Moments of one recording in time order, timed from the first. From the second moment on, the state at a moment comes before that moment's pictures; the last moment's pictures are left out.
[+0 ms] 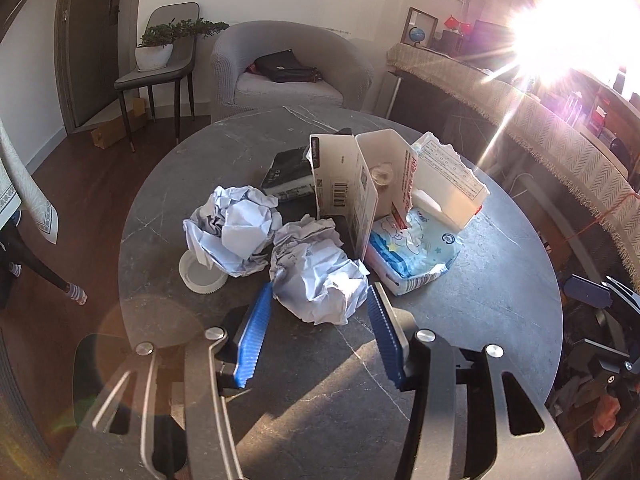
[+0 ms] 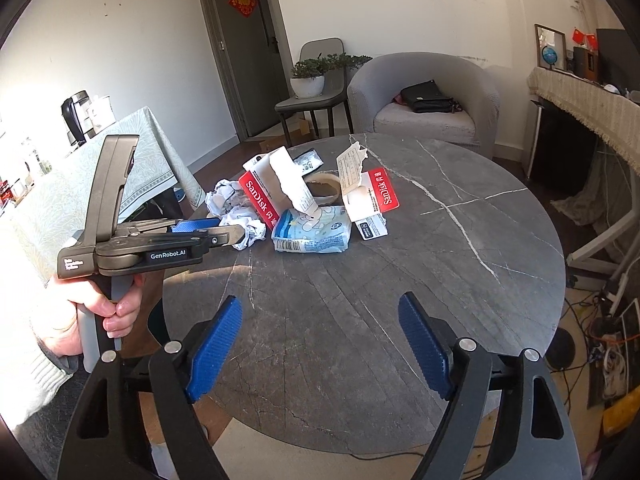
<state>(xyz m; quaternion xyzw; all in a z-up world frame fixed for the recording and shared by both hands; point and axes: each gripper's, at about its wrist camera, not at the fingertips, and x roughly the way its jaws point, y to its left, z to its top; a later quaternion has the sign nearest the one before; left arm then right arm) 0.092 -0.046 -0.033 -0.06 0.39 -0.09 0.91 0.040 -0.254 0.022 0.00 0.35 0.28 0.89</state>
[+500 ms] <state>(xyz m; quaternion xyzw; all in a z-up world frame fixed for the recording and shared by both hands) 0.100 -0.034 -0.035 -0.08 0.39 -0.10 0.91 0.047 -0.238 0.030 -0.01 0.35 0.29 0.89</state>
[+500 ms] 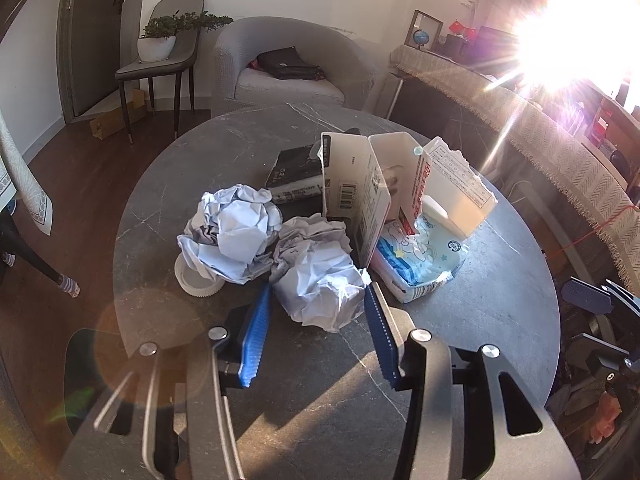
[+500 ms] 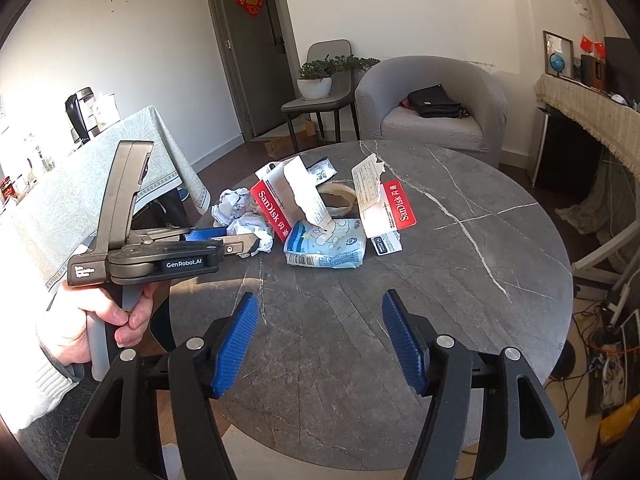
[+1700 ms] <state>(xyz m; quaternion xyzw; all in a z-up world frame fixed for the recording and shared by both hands) 0.031 0.065 -0.013 -0.13 0.38 -0.10 0.91 0.158 -0.103 0.009 -0.17 0.33 0.29 0.88</state>
